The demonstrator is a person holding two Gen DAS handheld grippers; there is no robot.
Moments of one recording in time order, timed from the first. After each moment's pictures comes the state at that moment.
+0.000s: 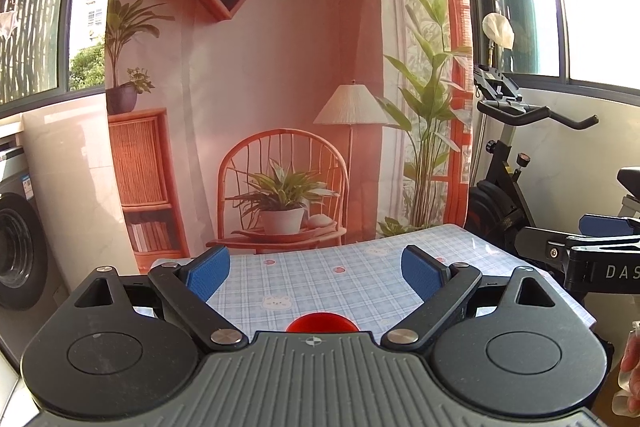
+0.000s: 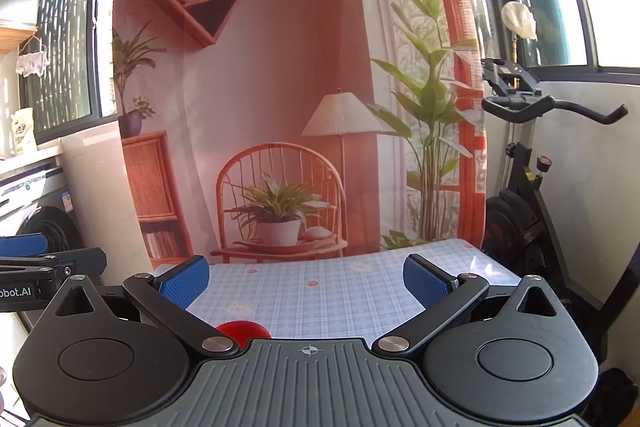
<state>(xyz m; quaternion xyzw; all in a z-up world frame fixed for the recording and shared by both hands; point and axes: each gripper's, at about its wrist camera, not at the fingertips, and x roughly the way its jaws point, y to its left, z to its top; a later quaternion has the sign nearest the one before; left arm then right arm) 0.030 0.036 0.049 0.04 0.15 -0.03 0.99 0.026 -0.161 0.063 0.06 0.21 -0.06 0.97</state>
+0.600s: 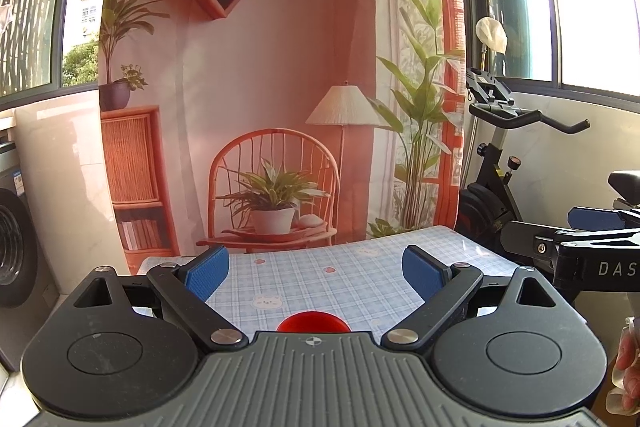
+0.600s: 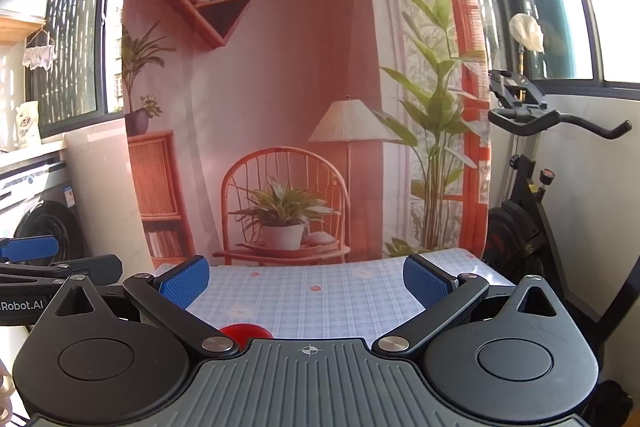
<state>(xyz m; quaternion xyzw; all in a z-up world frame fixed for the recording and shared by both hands) 0.032 0.042 0.047 0.03 0.15 -0.04 0.99 0.028 -0.146 0.069 0.04 0.20 -0.05 0.98</state>
